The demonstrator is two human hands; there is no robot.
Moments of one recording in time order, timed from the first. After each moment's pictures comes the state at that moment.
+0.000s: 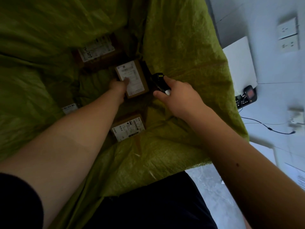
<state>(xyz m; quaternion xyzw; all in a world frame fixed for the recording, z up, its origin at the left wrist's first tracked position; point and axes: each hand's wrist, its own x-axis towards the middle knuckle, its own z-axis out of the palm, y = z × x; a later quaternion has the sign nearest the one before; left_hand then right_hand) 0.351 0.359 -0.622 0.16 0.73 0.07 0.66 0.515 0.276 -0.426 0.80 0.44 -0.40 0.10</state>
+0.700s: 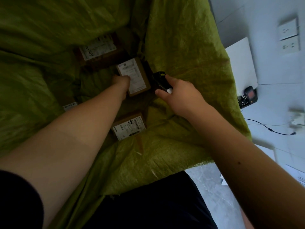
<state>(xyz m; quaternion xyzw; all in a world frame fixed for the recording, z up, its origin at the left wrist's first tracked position) 0.360 0.368 -0.620 0.18 0.74 0.04 0.65 0.515 0.273 -0.432 0.80 0.45 -0.40 0.09</state>
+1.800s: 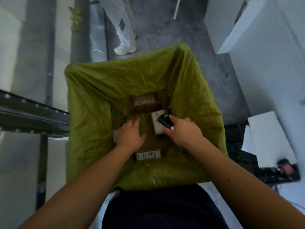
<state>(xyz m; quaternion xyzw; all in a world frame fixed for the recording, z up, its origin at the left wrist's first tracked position) 0.281 0.277 -0.437 0.67 0.68 -0.12 0.27 0.500 0.275 -0.365 0.72 0.59 -0.36 0.12</state>
